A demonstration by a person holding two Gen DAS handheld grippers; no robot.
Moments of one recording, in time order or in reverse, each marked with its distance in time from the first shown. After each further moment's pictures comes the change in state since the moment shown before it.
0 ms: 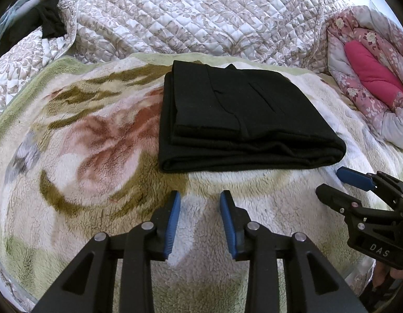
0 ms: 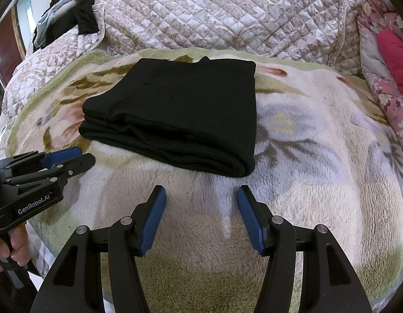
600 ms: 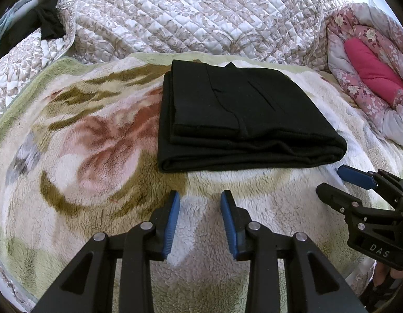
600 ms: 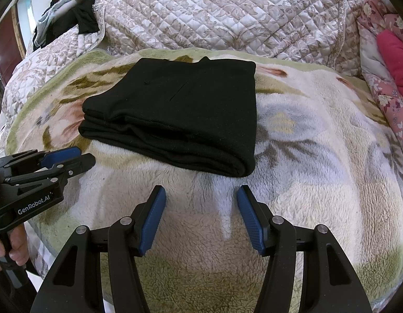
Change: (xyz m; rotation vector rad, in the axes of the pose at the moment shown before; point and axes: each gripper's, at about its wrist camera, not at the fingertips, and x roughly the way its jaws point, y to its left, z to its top) left arm 0.001 -0.001 -0.001 0.004 0.001 0.004; right arm 0.000 0.001 0.000 0.000 -0.001 -0.002
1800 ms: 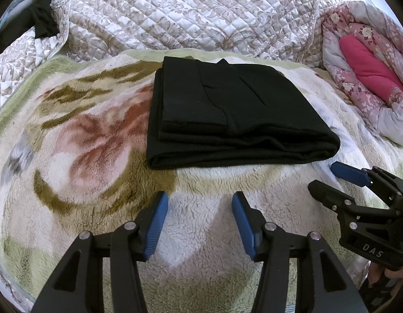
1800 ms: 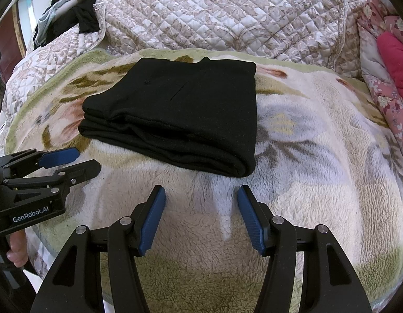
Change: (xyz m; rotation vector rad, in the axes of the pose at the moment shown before) left arm -0.001 -0.004 -0.001 0.015 0.022 -0.033; right arm 0.000 0.000 0.000 -0.001 -0.002 -0.004
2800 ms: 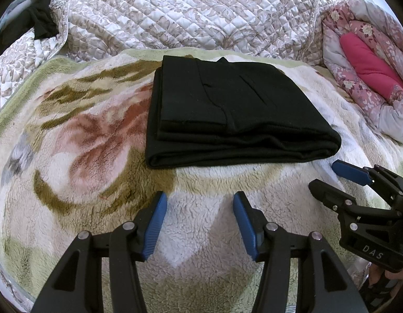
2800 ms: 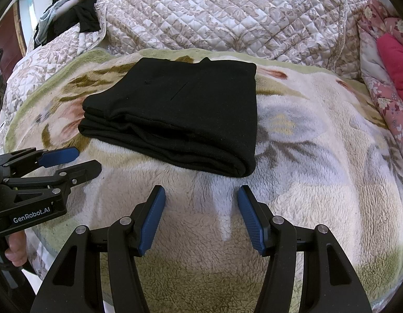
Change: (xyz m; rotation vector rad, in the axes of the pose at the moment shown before) left arm 0.000 -0.001 0.000 0.003 0.003 0.003; right arm -0.001 0.001 0.000 -0.004 -0.002 -0.004
